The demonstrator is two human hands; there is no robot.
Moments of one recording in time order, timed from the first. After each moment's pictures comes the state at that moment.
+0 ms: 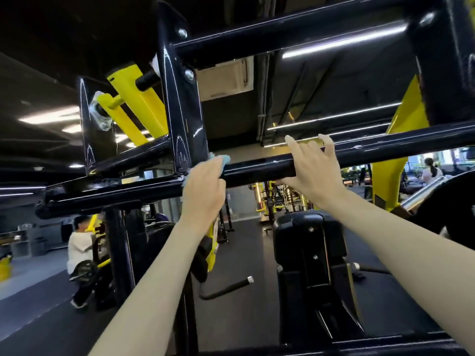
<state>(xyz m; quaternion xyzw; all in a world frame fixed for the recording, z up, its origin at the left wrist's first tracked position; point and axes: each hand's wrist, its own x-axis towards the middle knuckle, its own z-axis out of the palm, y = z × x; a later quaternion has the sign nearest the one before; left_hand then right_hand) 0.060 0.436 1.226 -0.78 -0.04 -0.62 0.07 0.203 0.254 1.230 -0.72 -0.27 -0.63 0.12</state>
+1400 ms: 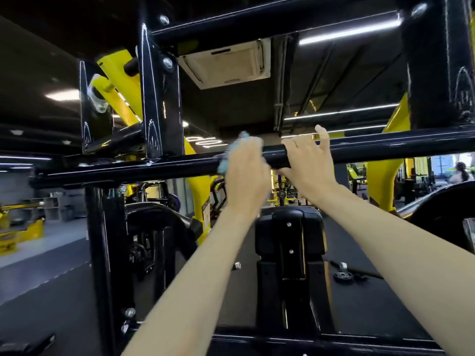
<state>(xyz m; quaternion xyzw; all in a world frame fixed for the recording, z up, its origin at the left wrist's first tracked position) 0.156 0.298 1.218 -0.75 -0.06 -0.66 0.05 0.243 0.196 1.234 -0.74 -0.33 -0.57 0.12</state>
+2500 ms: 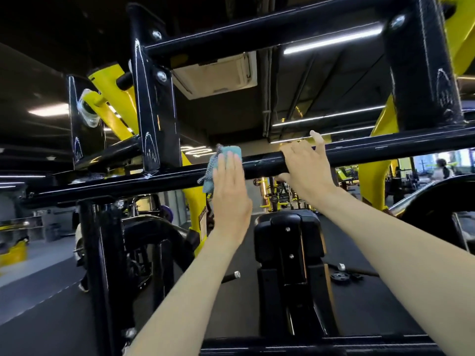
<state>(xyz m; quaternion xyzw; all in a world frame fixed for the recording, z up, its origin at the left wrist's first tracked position) 0.139 0.336 1.187 -0.75 -0.10 -0.64 0.16 0.231 0.195 1.236 -0.76 -0.32 -0.55 0.11</state>
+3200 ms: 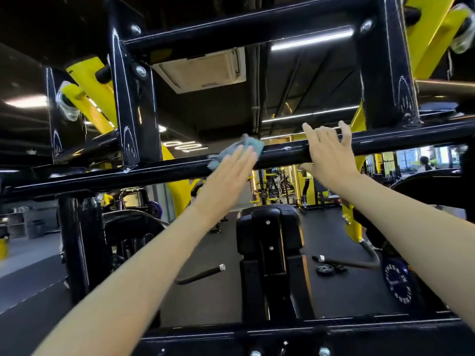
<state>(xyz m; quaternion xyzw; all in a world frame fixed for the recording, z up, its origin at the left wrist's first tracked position) 0.130 0.318 1.208 -0.80 0.02 -0.47 0.37 0.278 0.115 1.230 -0.78 -0.29 -0.55 0.13</state>
